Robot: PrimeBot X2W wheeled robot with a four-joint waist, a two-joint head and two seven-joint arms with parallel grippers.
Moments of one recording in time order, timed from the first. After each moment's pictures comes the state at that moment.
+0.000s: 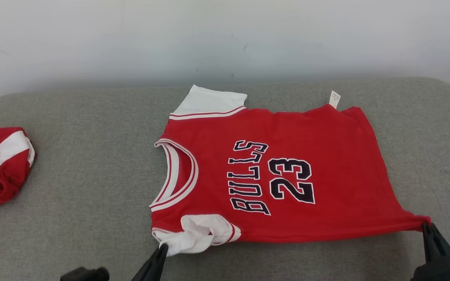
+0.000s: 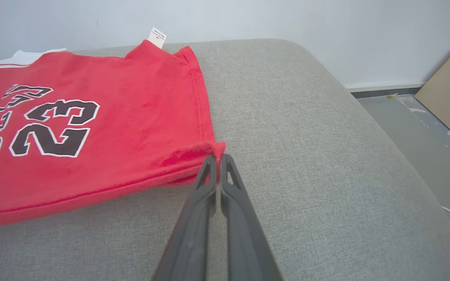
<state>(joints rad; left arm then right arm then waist) 0.03 0.45 -0.55 -0.10 -0.94 0.02 -0.13 0.12 -0.05 -0.32 -0.10 0.05 0.13 0.30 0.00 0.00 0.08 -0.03</state>
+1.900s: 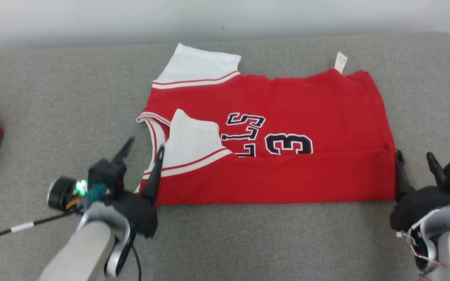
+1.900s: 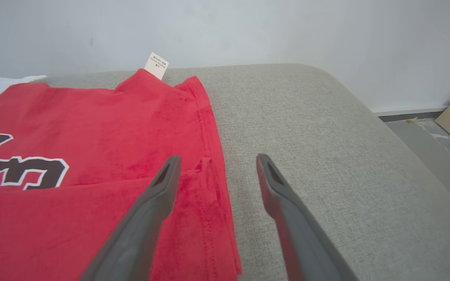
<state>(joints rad) -0.60 0.36 -0.66 0.46 -0.56 0.07 -0.19 -0.30 -0.11 -0.28 0.27 0.02 0.13 0.10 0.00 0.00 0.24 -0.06</state>
